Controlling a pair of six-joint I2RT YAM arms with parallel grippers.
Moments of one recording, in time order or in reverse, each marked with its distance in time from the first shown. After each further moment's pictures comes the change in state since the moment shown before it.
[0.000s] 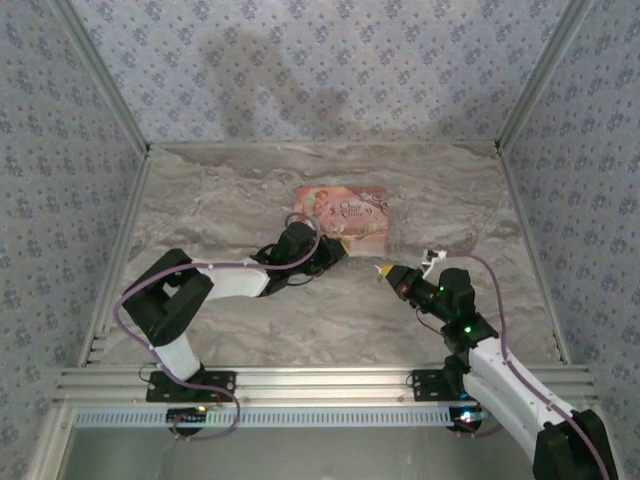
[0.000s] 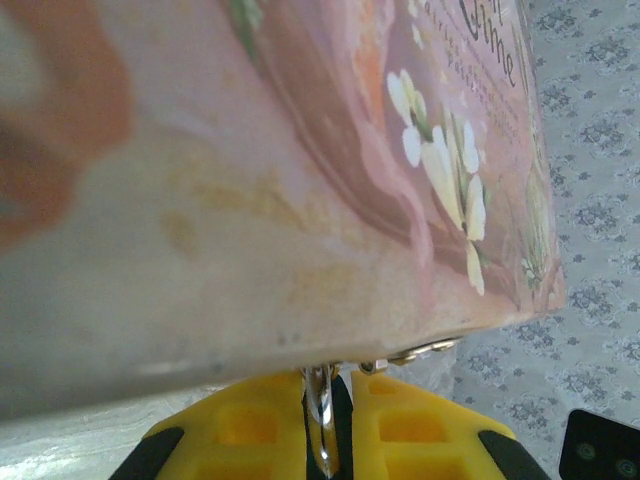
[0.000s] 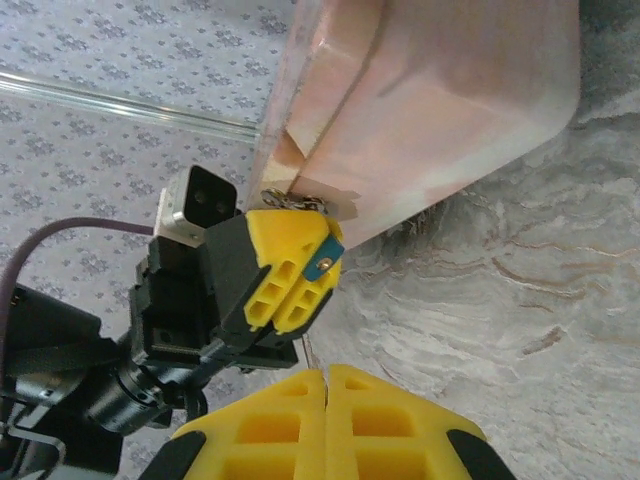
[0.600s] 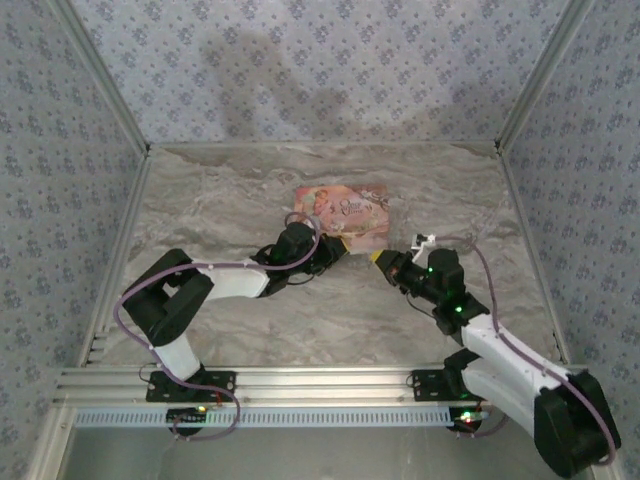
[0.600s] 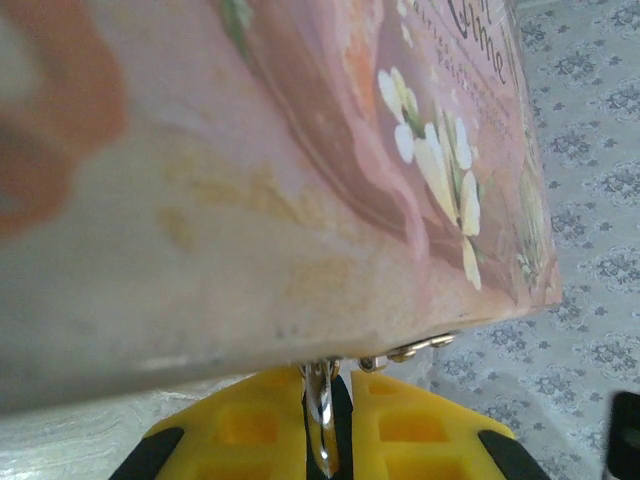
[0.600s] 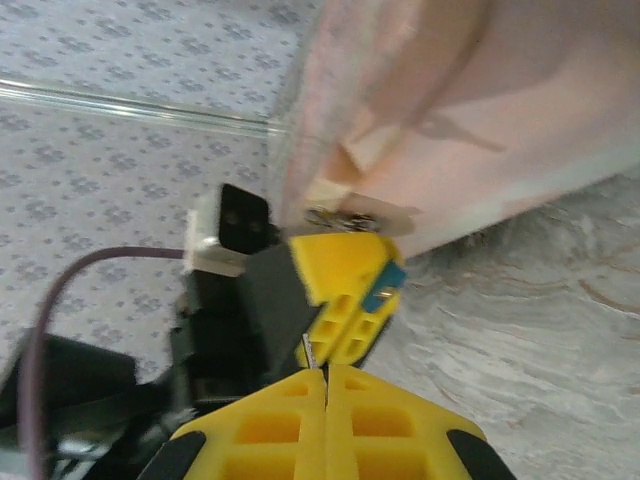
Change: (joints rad) left arm 0.000 0.000 -0.010 0.053 0.000 -0.026; right arm 0.069 0.254 0.142 0.070 0.025 0.060
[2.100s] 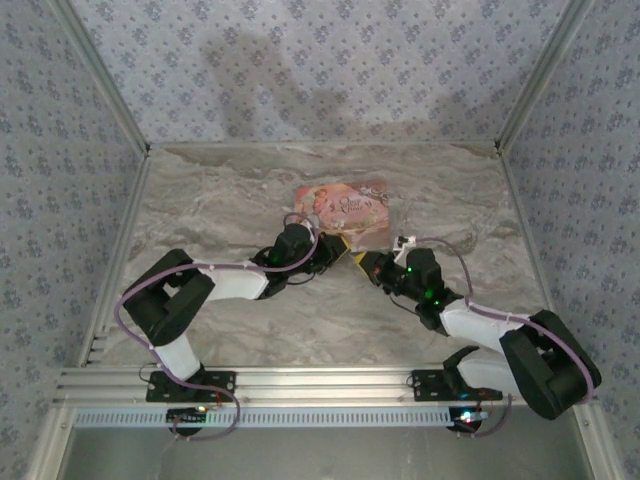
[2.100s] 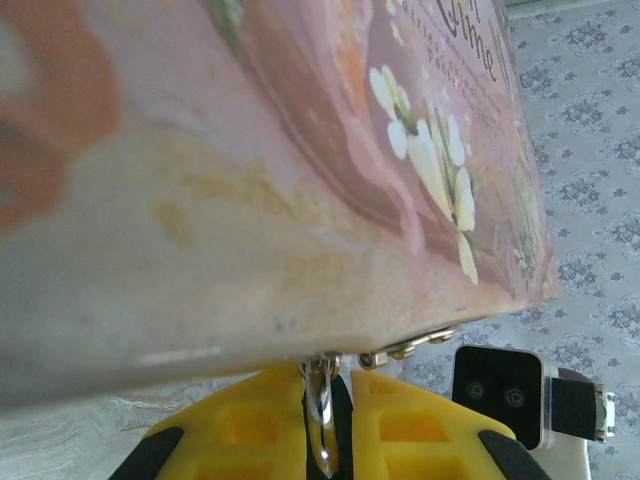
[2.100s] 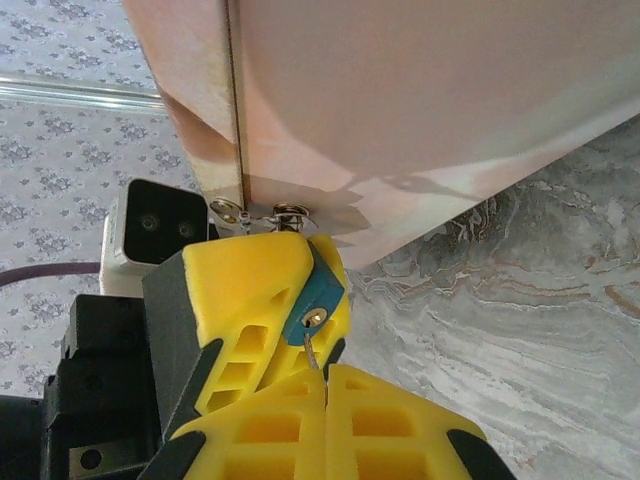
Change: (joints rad) left arm 0.000 0.002 -0.024 0.089 0.000 -0.042; right arm 0.088 0.298 -0.010 0.320 0.064 0.068
